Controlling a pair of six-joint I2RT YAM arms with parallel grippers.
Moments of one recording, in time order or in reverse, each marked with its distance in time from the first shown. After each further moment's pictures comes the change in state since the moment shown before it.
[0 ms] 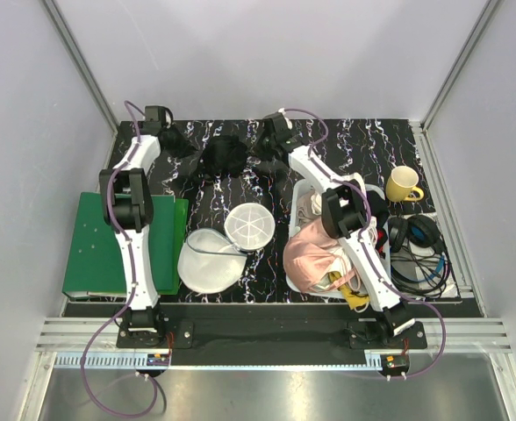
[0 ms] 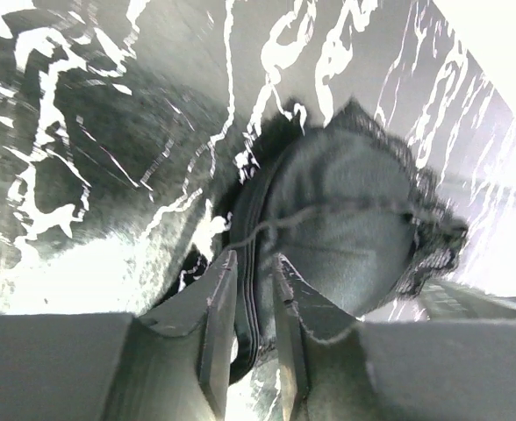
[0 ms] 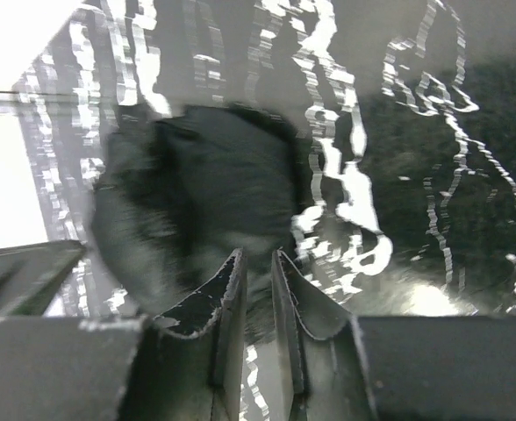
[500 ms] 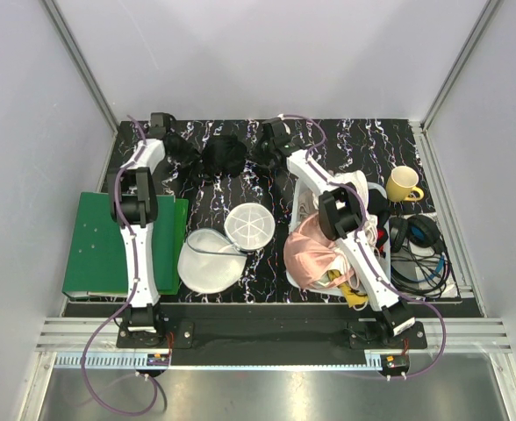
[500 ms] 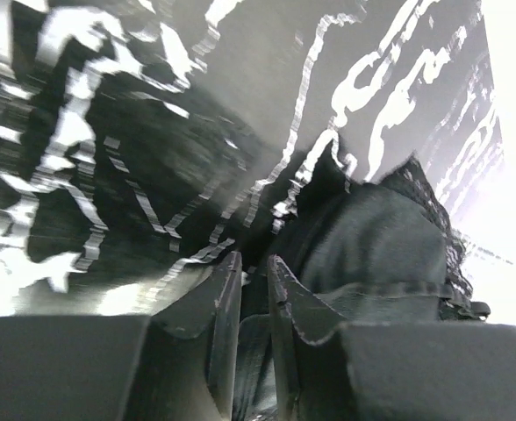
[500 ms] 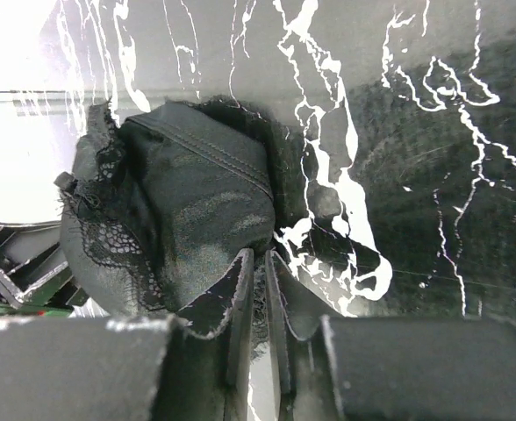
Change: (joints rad) left arm 0.003 0.142 0.088 -0.001 -0.006 -0.227; right arm 0.000 0.093 0.072 0.008 -0.043 0.055
